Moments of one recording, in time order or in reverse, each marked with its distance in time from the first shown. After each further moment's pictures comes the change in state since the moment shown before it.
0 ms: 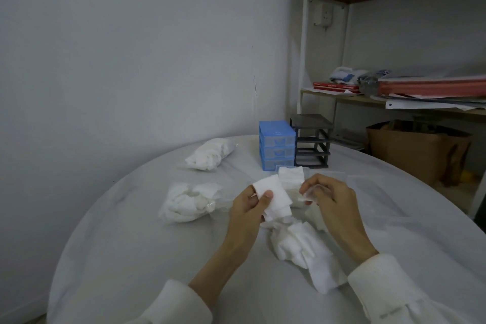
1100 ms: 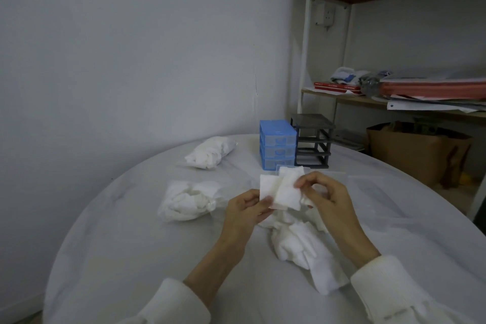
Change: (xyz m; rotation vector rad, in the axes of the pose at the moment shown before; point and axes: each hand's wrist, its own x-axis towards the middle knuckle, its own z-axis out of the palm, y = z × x) left_hand -0.001 0.003 -0.007 -0.096 -0.039 -0.084; right_hand 0.003 0.010 0.006 0.228 -0.072 -0.024
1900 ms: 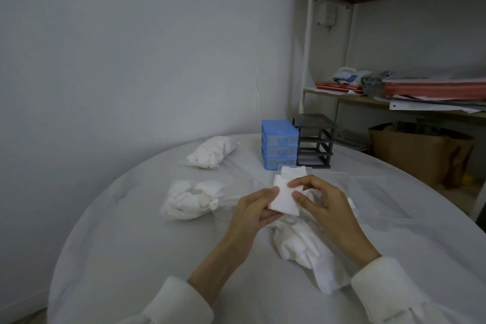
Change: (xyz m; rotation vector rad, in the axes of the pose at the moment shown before) left_hand -0.006 0.010 0.010 -0.096 -0.053 -0.109; right_hand -0.006 -0.002 0.000 -0.181 -0.112 -0.075
